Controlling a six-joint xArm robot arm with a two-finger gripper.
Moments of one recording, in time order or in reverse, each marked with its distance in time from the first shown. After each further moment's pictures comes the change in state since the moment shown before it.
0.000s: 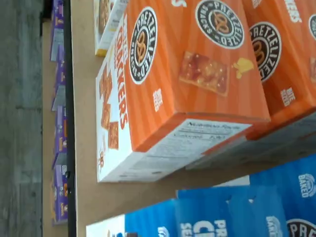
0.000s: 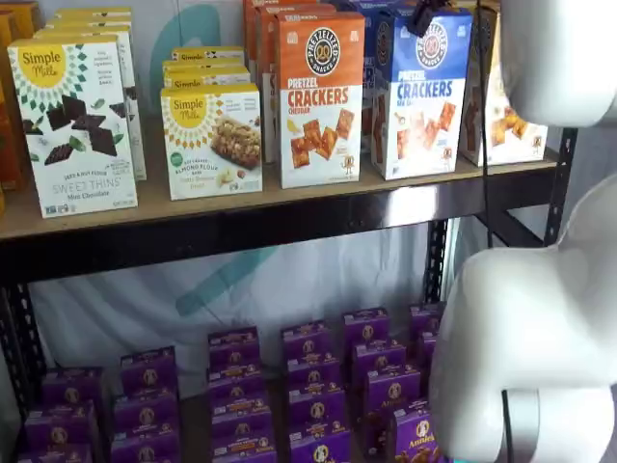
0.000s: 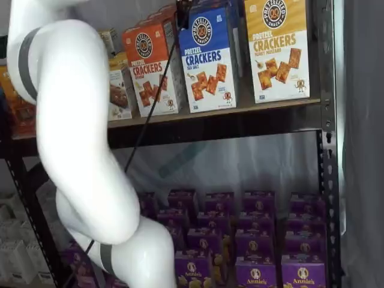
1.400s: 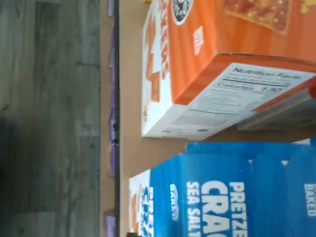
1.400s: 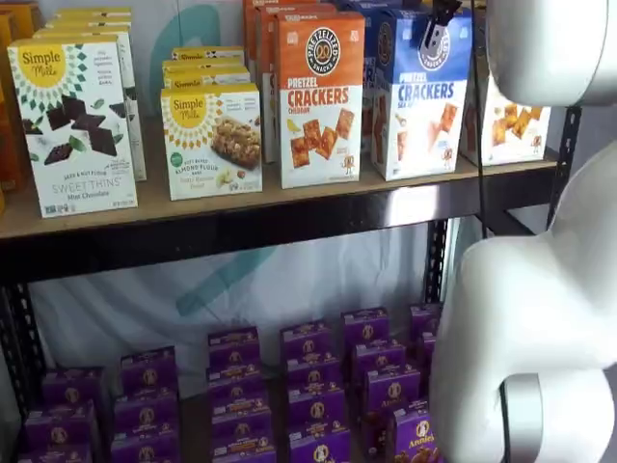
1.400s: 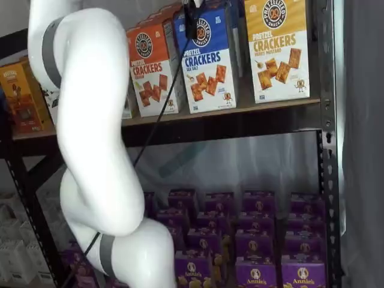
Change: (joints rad) arm 0.059 0.133 -0.148 -0.179 0.171 0.005
